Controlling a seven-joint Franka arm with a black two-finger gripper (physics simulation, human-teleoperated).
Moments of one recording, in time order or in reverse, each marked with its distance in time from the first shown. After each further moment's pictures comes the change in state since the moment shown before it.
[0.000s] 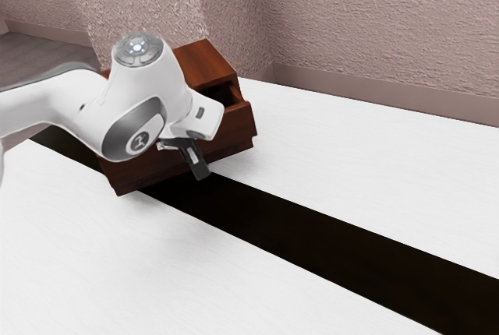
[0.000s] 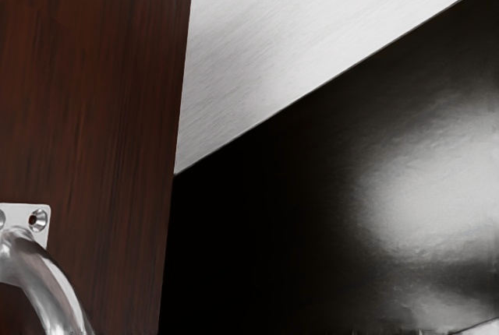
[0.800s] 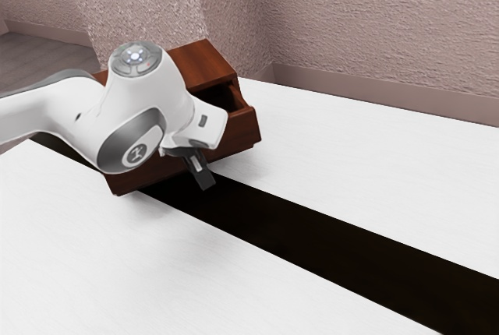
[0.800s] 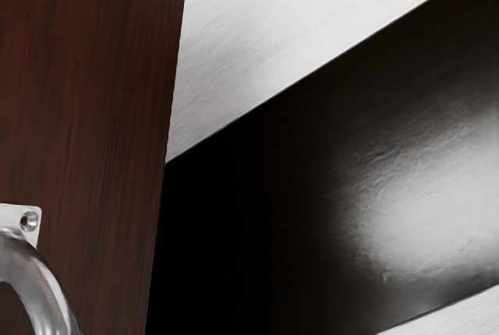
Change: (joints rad) arm -0.026 -0.074 -0.010 -0.087 -0.006 0.025 -0.047
